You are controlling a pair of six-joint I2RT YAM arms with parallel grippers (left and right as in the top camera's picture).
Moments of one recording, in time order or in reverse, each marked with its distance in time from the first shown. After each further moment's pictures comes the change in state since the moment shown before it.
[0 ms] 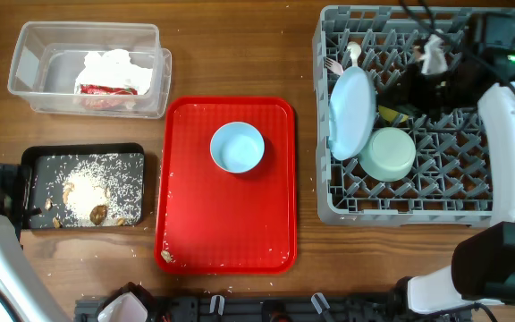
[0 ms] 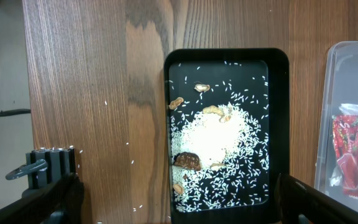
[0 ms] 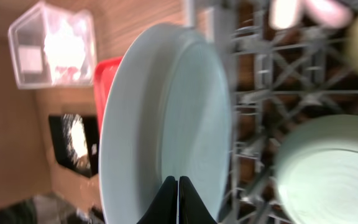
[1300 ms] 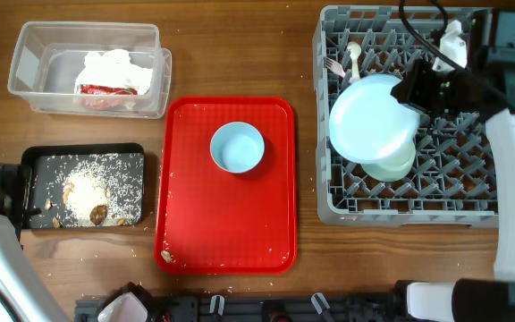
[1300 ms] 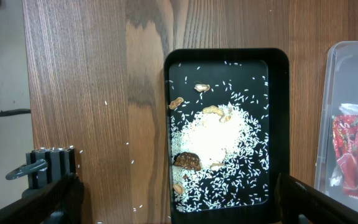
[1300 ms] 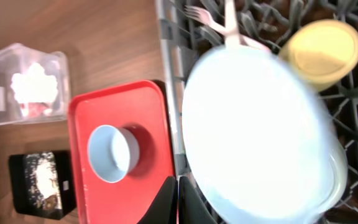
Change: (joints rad) left arm 0.000 0.000 0.000 0.000 0.000 0.000; right arm 0.039 -0.160 0.036 0.016 0.254 0.146
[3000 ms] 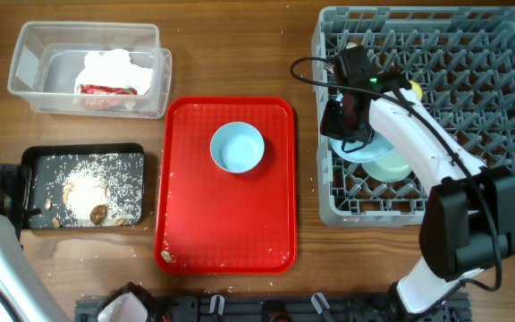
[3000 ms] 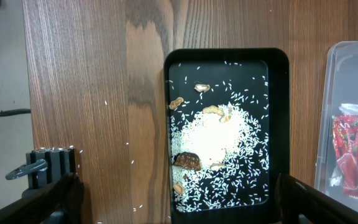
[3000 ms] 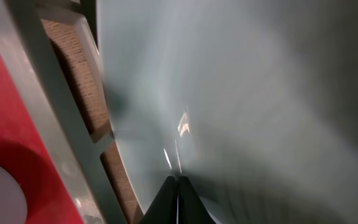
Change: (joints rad) left arm 0.000 0.000 0.000 0.000 0.000 0.000; right arm 0.364 0.312 -0.261 0.255 0.416 0.299
